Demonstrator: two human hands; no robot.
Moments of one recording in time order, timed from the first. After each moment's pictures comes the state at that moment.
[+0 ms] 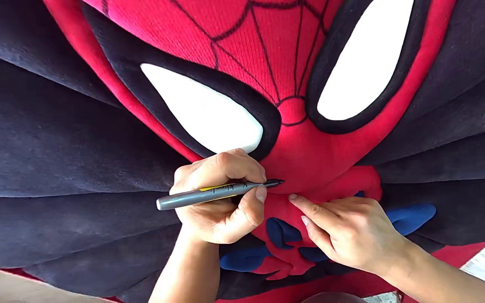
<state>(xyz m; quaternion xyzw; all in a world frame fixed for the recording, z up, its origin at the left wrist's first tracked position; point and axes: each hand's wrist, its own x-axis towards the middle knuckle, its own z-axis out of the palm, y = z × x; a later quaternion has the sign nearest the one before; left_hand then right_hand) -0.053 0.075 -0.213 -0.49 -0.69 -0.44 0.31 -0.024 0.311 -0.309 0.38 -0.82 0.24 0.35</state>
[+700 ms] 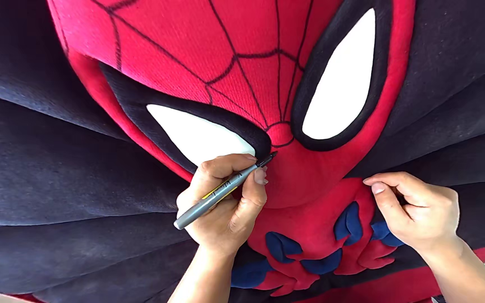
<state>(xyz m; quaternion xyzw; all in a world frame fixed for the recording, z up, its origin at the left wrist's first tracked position) -0.057 0.107 -0.217 -0.38 -0.67 -0.46 0.44 -0.047 0.392 -0.319 0.20 -0.78 0.40 0.43</state>
